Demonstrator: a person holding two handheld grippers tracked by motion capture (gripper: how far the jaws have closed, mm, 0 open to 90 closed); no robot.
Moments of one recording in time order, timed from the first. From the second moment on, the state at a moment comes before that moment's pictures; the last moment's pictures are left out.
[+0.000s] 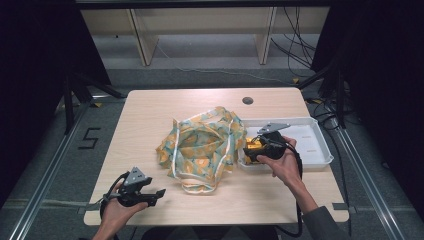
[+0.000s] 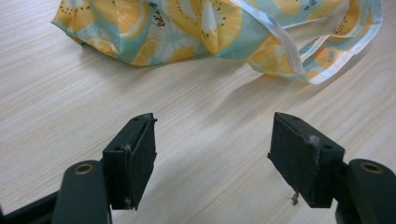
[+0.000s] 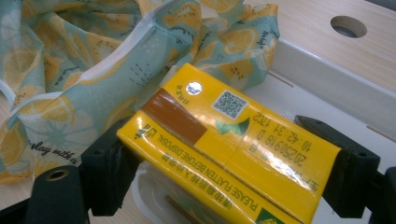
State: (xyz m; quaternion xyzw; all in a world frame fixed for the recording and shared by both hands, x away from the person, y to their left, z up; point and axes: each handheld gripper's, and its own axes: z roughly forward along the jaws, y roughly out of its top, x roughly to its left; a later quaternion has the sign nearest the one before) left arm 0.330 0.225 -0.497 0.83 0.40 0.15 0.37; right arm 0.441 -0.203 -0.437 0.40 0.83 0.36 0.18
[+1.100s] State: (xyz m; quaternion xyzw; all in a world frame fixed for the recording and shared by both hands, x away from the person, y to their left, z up) left arm 0.331 0.224 -0.497 0.83 0.39 0.15 0.37; right arm 0.438 -0.204 -0.448 0.40 0.83 0.35 0.17
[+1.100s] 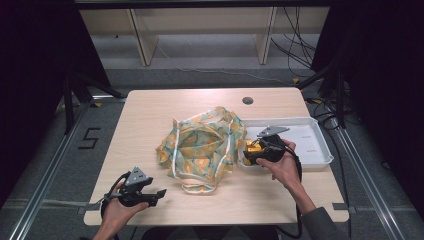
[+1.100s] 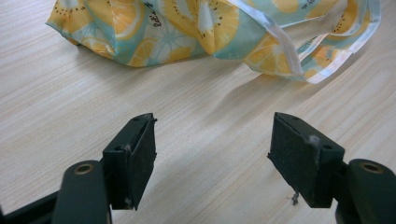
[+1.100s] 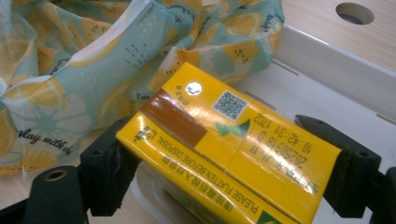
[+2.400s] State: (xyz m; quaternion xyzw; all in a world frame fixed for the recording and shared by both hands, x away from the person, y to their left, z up) left arm 0.332 0.223 -0.497 0.83 0.39 0.14 0.37; right arm 0.434 -0.210 -0.438 0.41 0.82 0.37 0.16
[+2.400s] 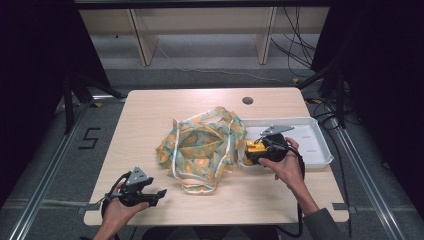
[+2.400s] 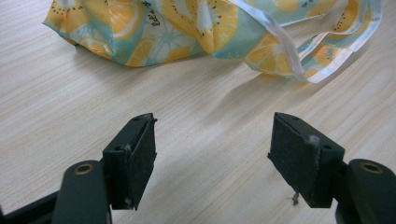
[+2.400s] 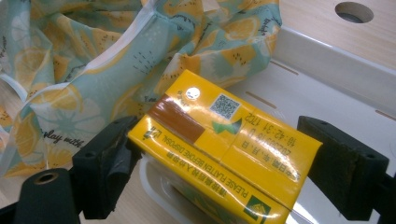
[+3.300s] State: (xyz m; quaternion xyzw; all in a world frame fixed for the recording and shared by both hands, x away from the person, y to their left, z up) left arm 0.331 0.223 -0.496 0.83 0.40 0.14 0.37; right arm 0.410 -0.240 -0.423 0.40 0.81 0.40 0.17
